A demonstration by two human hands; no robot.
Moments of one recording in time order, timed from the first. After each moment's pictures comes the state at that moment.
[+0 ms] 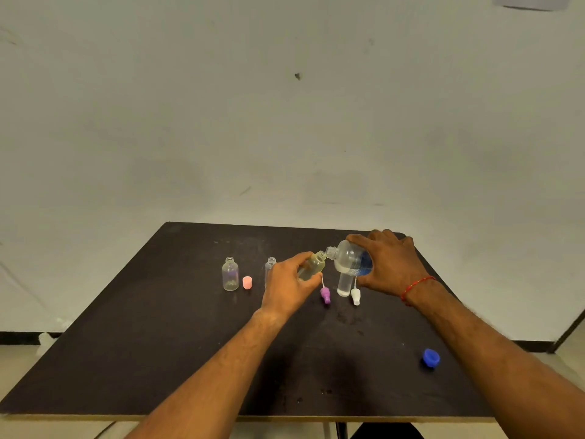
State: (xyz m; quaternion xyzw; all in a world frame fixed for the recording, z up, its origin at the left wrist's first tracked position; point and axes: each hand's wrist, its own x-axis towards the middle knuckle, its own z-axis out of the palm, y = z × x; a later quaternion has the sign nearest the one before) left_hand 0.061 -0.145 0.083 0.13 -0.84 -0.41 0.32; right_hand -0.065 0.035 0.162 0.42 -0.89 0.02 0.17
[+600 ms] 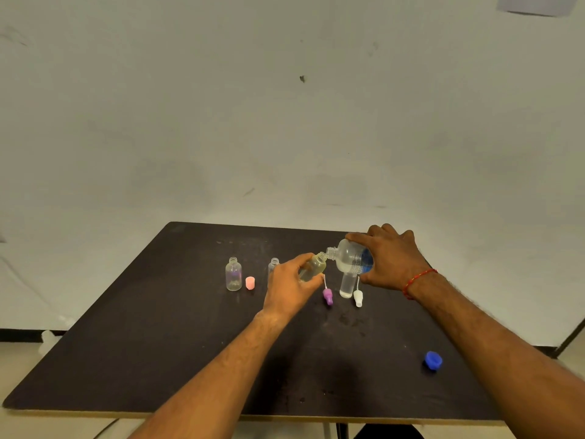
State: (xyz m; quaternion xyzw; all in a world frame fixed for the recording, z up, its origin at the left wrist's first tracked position) left_hand 0.068 -0.143 0.087 0.13 -0.83 -0.42 0.33; right_hand -0.058 0.029 0.180 0.44 -0.88 -0.01 0.17
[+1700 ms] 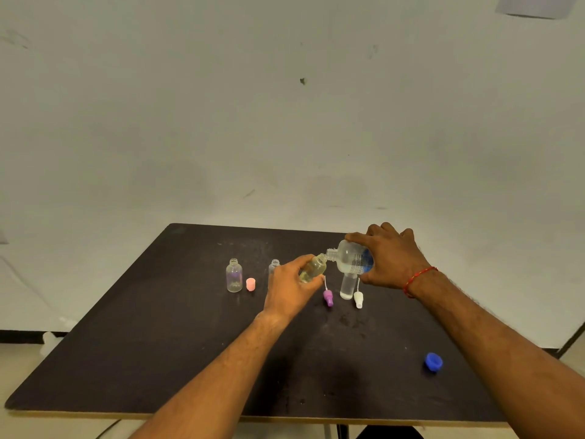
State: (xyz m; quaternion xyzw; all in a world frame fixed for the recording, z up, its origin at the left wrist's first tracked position) left_hand 0.068 -0.143 0.086 0.14 -0.84 -0.42 0.33; right_hand -0.058 0.028 0.187 0.45 -0.88 -0.03 0.17
